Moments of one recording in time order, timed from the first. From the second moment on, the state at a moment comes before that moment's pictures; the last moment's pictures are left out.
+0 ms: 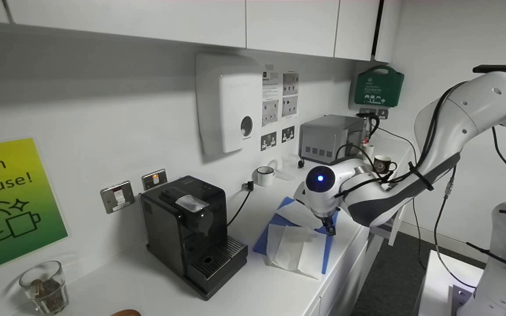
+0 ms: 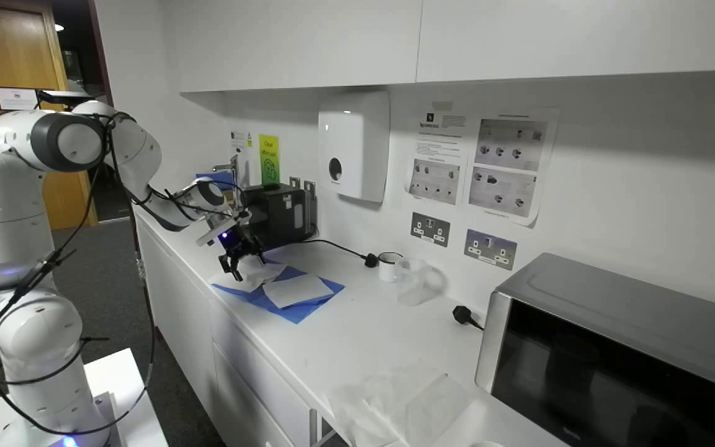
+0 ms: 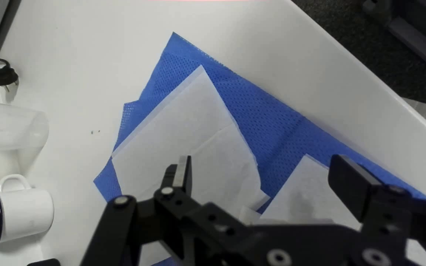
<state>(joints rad) 0.26 0.03 0.22 -2.25 -0.78 2.01 0.10</state>
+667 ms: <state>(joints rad) 0.22 0.00 0.19 -2.33 -0.86 2.17 -0.09</state>
